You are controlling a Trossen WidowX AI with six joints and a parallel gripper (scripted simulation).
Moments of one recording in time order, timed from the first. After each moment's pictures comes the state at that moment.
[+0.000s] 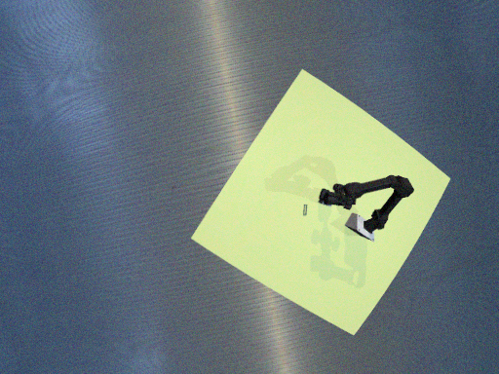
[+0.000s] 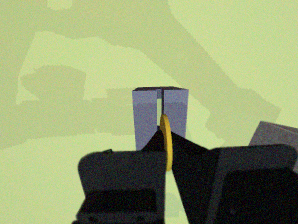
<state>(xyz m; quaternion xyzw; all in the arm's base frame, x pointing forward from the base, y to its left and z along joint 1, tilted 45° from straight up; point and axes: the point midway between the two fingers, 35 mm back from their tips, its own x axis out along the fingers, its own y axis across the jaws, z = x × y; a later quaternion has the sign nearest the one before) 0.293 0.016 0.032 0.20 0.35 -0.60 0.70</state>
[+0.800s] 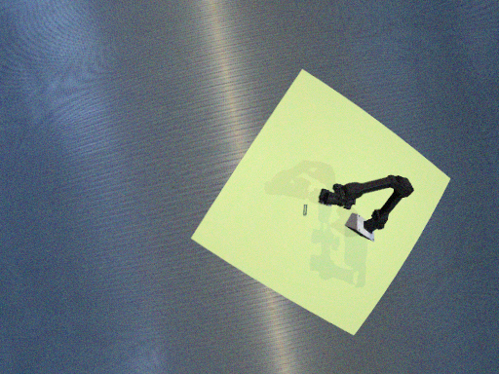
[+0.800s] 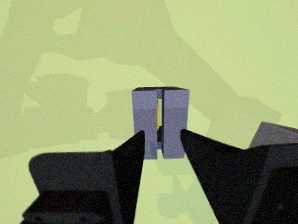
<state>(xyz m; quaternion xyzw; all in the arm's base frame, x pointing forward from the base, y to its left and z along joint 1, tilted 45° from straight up) 0.293 0.014 0.030 0.20 0.35 -0.60 0.70</state>
